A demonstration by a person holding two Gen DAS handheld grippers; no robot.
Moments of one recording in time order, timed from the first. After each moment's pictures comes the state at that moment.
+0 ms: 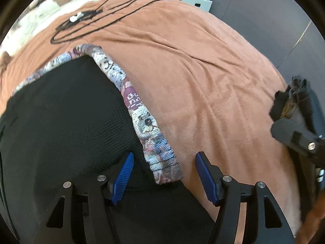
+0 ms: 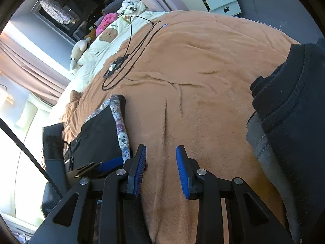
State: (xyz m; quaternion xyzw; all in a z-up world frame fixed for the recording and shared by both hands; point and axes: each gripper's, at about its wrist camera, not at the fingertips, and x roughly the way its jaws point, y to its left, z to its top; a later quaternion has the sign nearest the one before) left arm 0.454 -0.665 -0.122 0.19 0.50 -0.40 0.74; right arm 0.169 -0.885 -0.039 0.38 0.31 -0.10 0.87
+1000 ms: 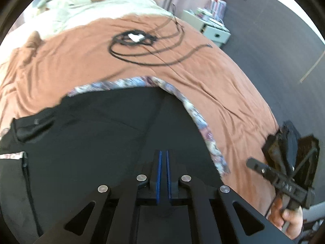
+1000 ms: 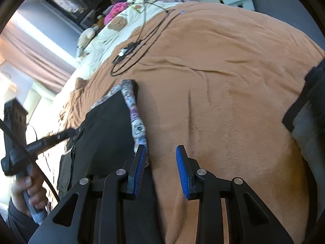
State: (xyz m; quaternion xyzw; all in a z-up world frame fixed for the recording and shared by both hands) left arm 0.539 -0.559 -0.043 0.08 0.51 -0.39 0.76; right arm 0.200 -0.868 -0.053 0.37 0.32 -0.08 0.87
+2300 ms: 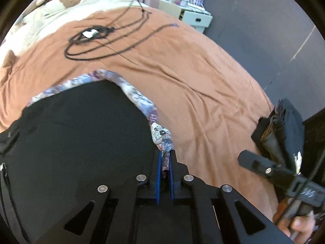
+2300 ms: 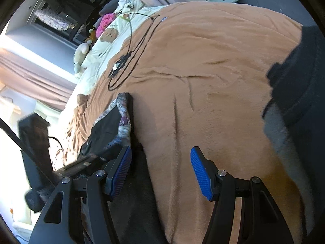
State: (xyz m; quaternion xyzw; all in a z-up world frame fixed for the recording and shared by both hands) left arm 0.491 -0.630 -0.056 0.12 0.51 -0.42 0.74; right arm 0.176 -0.888 -0.048 0.43 0.30 -0.07 0.85
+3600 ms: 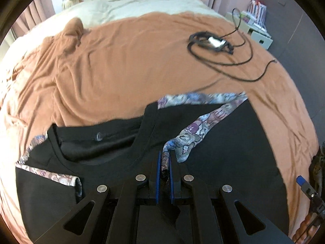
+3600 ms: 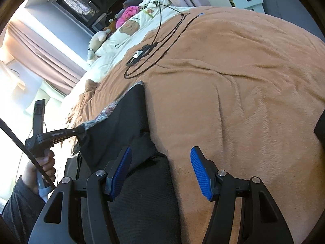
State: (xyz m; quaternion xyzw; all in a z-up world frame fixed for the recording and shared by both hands) left arm 0.658 -0.489 -0.082 0.11 0.52 -0.27 0.80; right arm 0.226 -0.839 -0.067 0.36 0.29 -0.04 0.88
